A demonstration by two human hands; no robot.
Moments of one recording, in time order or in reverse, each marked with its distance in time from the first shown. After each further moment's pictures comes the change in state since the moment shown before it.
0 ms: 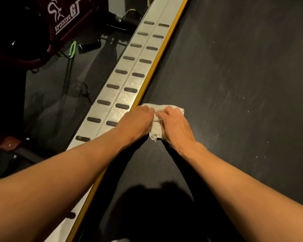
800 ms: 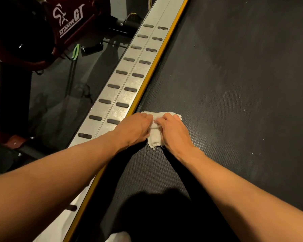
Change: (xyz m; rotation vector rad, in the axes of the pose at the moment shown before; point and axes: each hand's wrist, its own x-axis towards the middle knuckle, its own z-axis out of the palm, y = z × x) left_hand -0.019 0.007 0.001 -0.012 -0.085 0.045; right_hand -0.022 -0.007 -0.001 0.016 -0.053 0.040
